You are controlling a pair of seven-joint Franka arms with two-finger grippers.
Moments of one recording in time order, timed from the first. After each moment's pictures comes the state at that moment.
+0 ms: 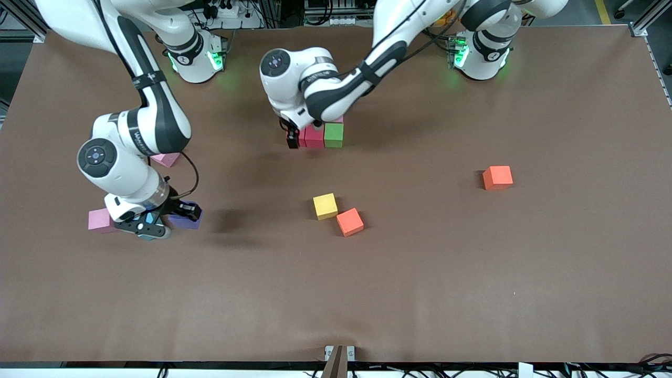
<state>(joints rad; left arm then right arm) -0.74 0.82 -0.44 -1.33 0.31 2.07 -2.79 0.21 0.32 -0.01 -1.92 0.00 2.28 0.37</state>
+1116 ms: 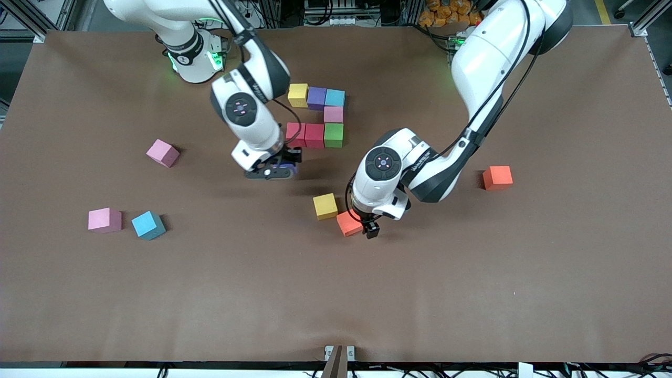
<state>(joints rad) -0.37 0.86 -0.41 -1.32 0.31 2.22 -2.73 0.70 0.33 -0.01 -2.07 0.17 2.38 0.58</state>
